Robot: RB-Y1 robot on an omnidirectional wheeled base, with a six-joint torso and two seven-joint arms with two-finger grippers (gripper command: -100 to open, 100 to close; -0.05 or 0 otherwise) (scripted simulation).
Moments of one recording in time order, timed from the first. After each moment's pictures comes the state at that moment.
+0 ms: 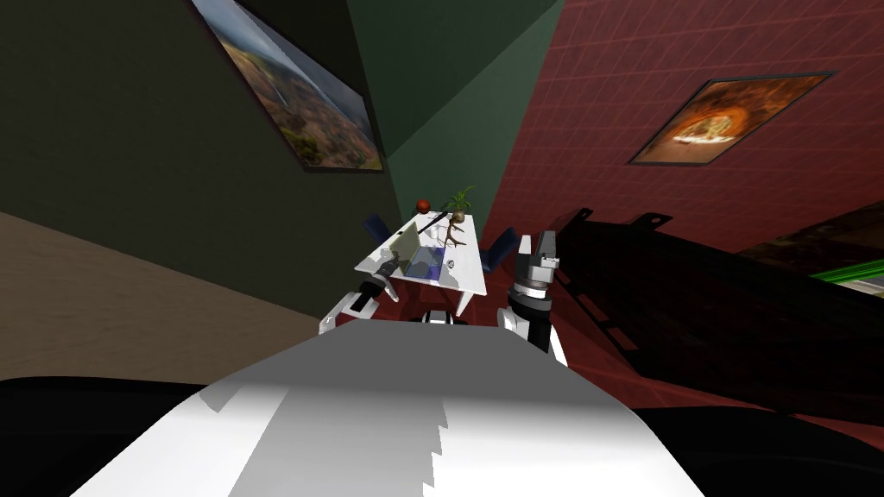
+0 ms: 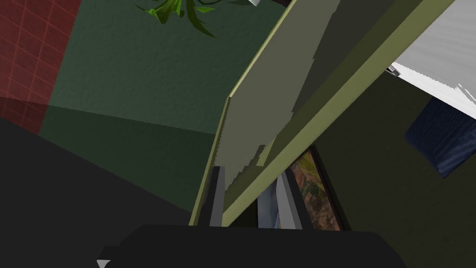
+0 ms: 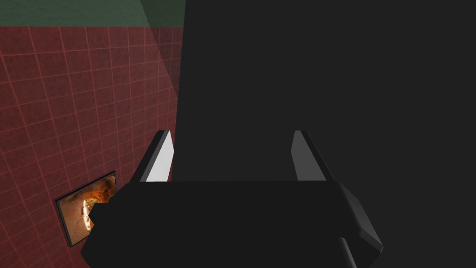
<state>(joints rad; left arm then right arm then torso) 0.28 0.41 -0.09 -1.86 -0.31 -0.08 -0.27 0.47 0.00 -0.03 -2.32 0.09 -0.64 0.06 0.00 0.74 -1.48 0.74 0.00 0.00</state>
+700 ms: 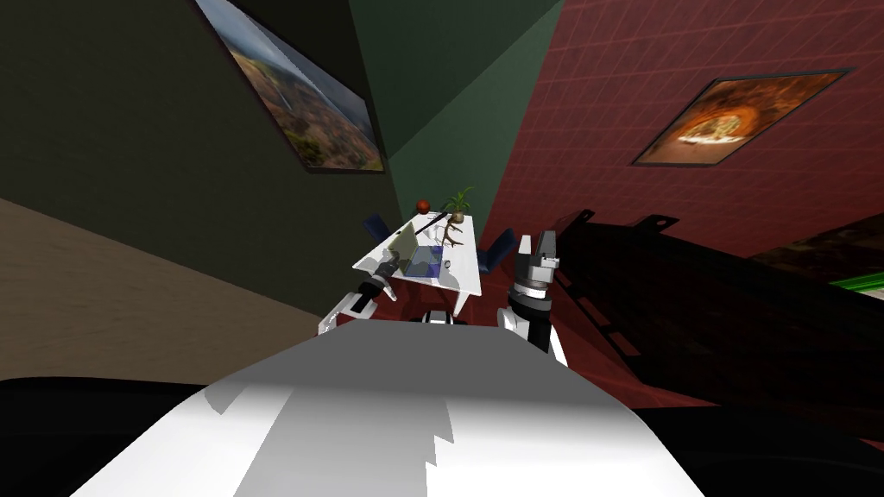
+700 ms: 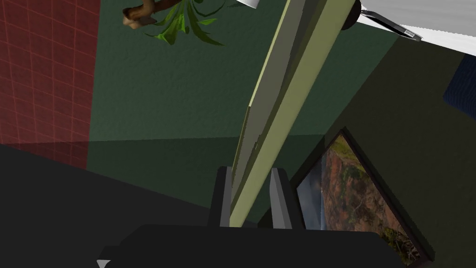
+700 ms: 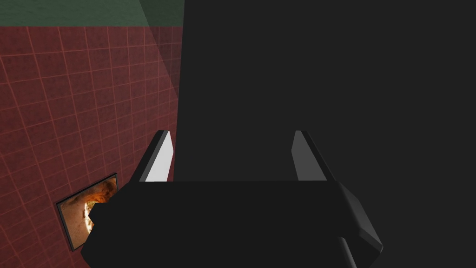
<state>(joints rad) 0.28 0.40 -0.07 -1.81 -0.42 -0.14 -0.38 0.47 0.00 -0.03 -2.32 0.09 -0.64 0.06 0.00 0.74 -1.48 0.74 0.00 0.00</state>
